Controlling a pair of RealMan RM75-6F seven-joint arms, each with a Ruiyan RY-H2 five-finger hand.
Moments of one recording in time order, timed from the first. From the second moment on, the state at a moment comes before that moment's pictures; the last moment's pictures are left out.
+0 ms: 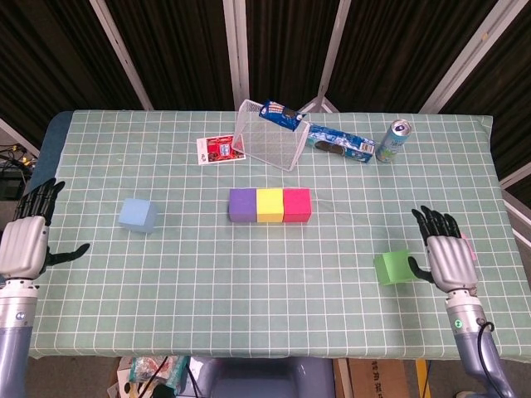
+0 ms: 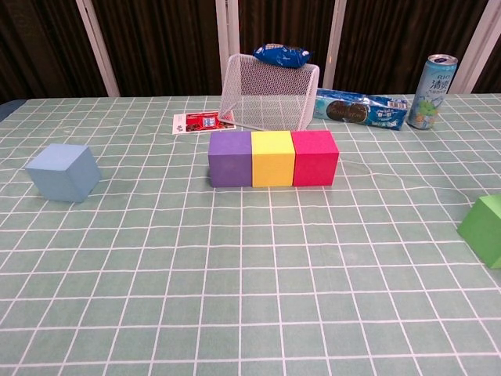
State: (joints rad) left arm -0.31 -1.09 -0.18 -1.94 1.15 1.44 0.21; right arm 0.43 -1.12 0.00 -1.83 -1.09 1.37 -0.26
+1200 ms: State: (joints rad) left arm -0.25 -1.12 -0.14 -1.86 1.21 1.43 0.22; right arm 0.33 -1.10 0.01 -1.85 -1.30 1.34 -0.20
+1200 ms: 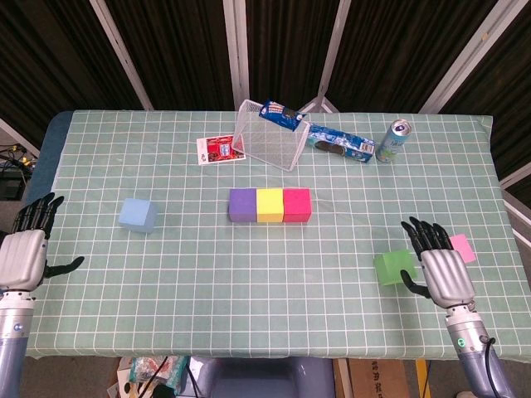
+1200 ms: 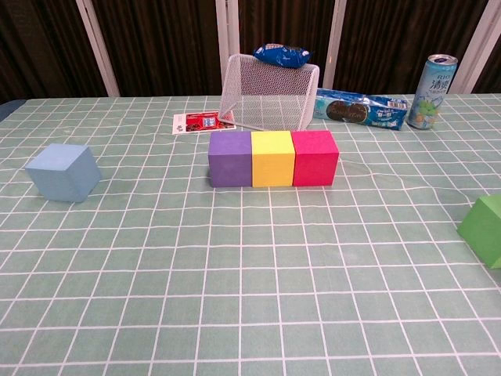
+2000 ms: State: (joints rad) left arm -0.26 -1.12 -0.16 -1.86 1.20 1.41 0.23; right arm 0.52 -1.21 0.12 -1.88 -1.04 1.15 -0.48
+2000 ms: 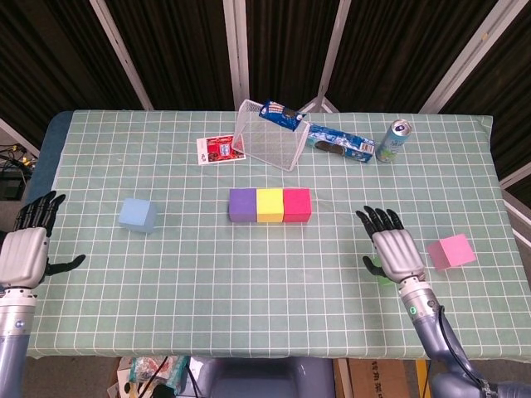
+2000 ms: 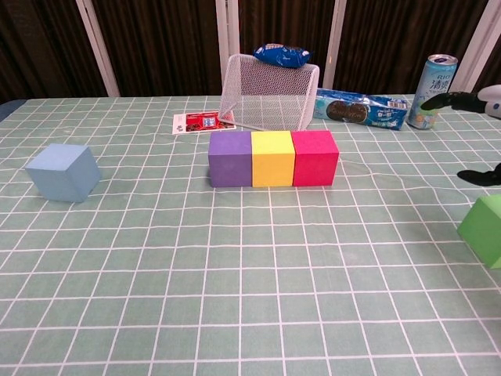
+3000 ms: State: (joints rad) left arm -0.24 -1.11 -0.16 -1.88 1.24 1.42 0.21; right arm 0.54 -1.15 0.00 -1.79 -1.00 0.98 -0.54
